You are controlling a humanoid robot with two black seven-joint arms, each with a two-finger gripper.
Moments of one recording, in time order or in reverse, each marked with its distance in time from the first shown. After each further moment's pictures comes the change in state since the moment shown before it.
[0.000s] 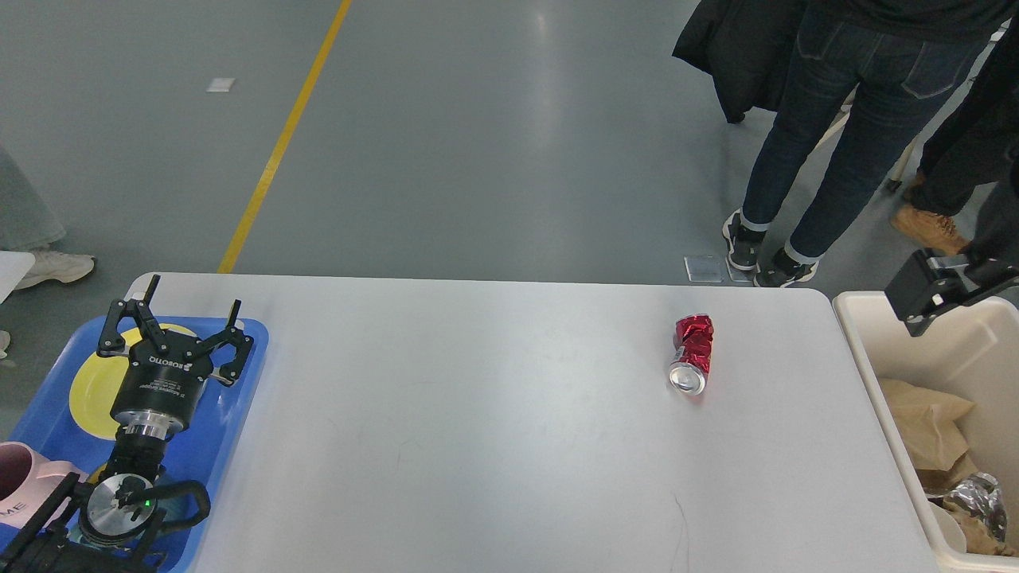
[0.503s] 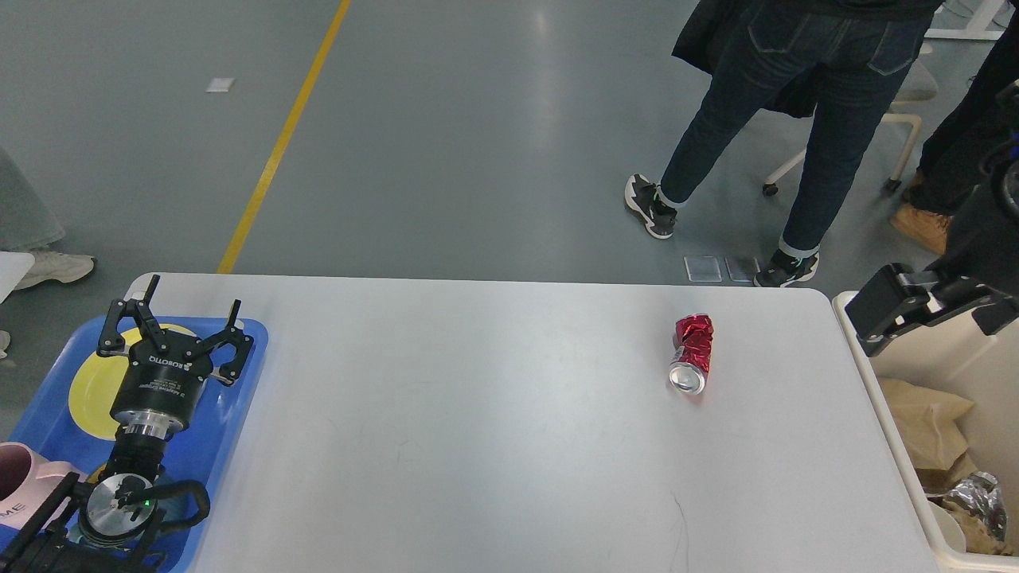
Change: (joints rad) left arm 0.000 0.001 0.000 0.000 -0.001 0.001 0.000; right arm 0.147 0.071 -0.038 0.144 0.016 -0.021 0.175
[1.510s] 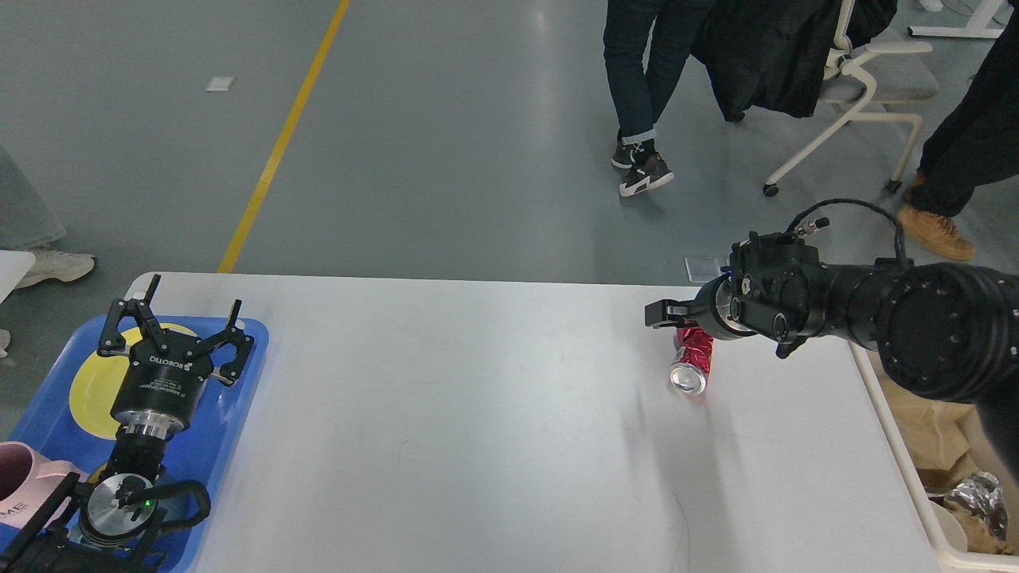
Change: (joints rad) left arm 0.000 -0.001 0.000 -0.001 0.001 -0.001 0.001; right arm -1.320 0.357 0.312 -1.170 0.280 -0.547 -0.009
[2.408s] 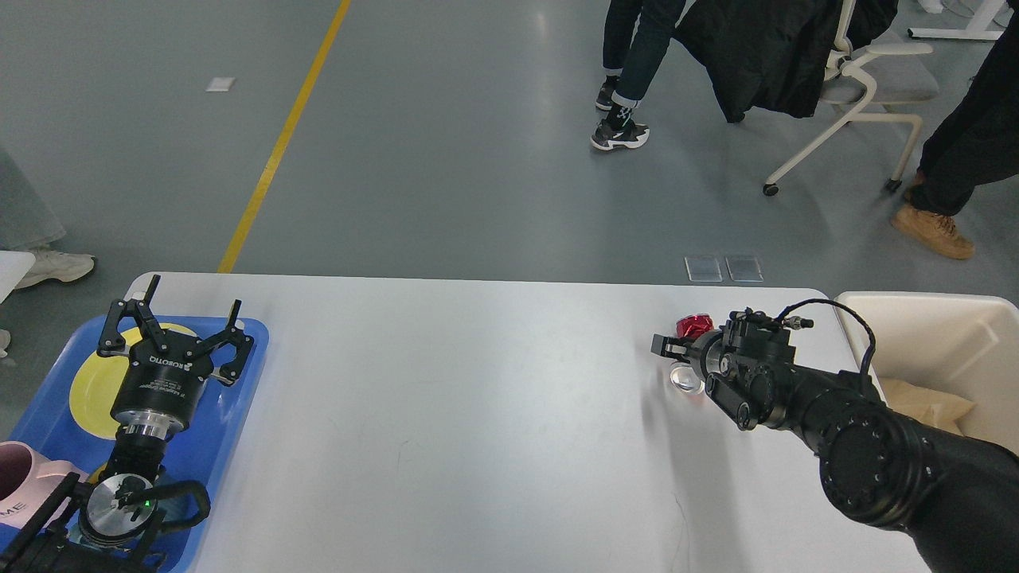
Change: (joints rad) left arm 0.000 0.000 0.000 0.001 0.000 0.000 -0.001; right arm -0.369 0.092 0.142 -0.373 0.000 -0.184 -0.123
